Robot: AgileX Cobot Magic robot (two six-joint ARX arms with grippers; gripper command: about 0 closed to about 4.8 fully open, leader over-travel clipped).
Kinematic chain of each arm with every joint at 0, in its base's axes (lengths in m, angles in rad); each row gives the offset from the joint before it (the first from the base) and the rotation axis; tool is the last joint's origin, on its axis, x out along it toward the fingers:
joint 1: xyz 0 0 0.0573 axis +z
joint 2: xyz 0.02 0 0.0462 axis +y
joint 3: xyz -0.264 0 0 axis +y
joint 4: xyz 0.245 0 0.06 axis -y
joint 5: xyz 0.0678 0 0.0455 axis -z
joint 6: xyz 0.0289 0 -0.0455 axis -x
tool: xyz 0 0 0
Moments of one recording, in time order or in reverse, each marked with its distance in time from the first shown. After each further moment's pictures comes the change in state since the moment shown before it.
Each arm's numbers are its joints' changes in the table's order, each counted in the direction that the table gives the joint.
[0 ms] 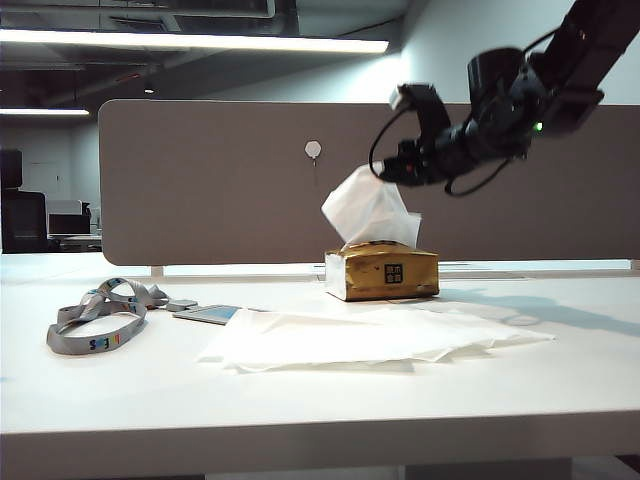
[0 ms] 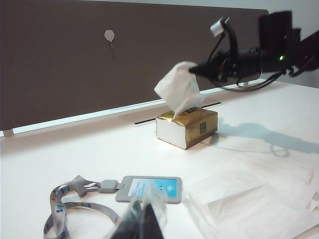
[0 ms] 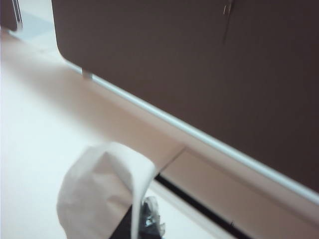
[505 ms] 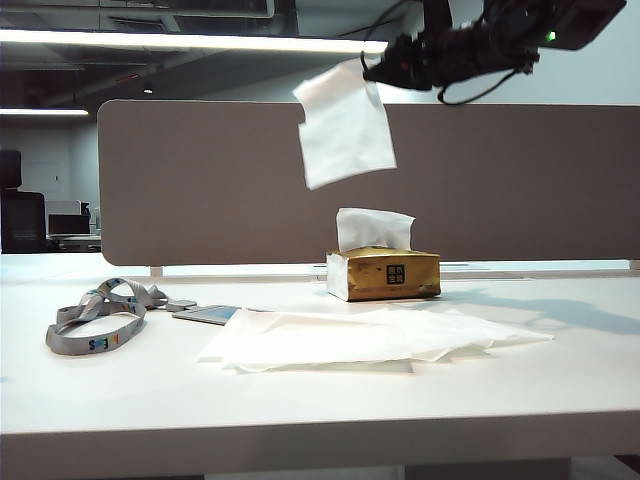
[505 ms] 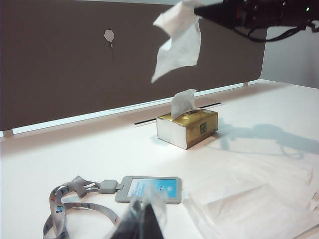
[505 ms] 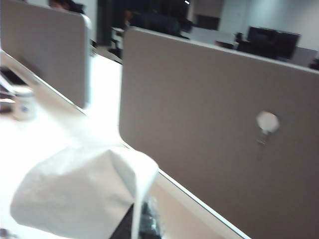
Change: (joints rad) left arm 0.000 0.000 0.000 0.000 0.000 0.000; right arm 0.026 -0.193 -0.001 0.019 -0.185 -0.097
